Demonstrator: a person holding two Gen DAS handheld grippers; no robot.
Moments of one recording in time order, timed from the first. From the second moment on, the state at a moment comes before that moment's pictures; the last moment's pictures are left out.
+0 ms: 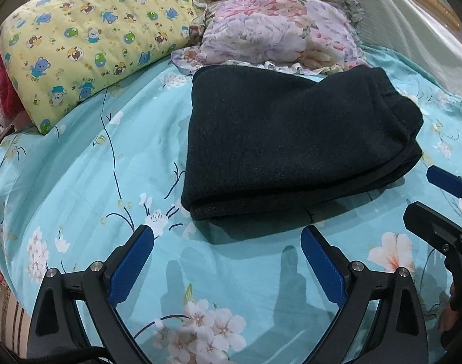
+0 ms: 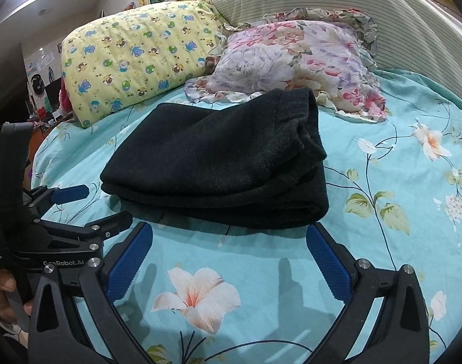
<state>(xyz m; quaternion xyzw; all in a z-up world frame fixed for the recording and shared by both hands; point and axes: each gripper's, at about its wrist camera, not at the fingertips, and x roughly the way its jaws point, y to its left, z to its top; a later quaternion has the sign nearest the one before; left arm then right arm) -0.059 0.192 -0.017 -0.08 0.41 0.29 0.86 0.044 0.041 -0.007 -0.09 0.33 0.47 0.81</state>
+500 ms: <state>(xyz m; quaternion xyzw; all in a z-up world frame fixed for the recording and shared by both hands) -0.058 0.196 -0.019 -0.09 0.40 0.29 0.86 0.047 0.045 -0.009 -0.08 0.32 0.47 0.82</state>
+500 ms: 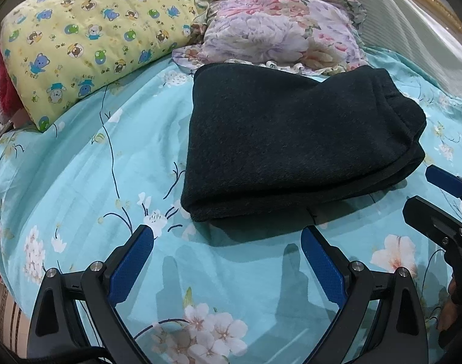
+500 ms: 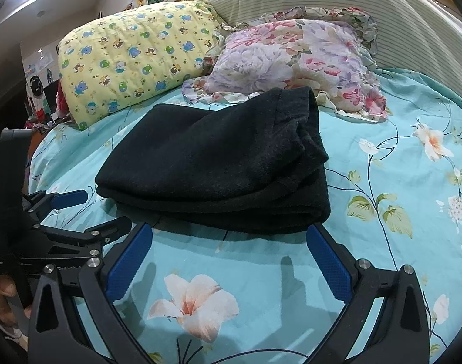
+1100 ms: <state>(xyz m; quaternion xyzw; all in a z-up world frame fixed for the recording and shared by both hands) -0.059 0.196 -0.018 -0.10 0.40 0.28 0.87 0.050 0.043 -0.011 -0.07 0.32 0.47 0.82</state>
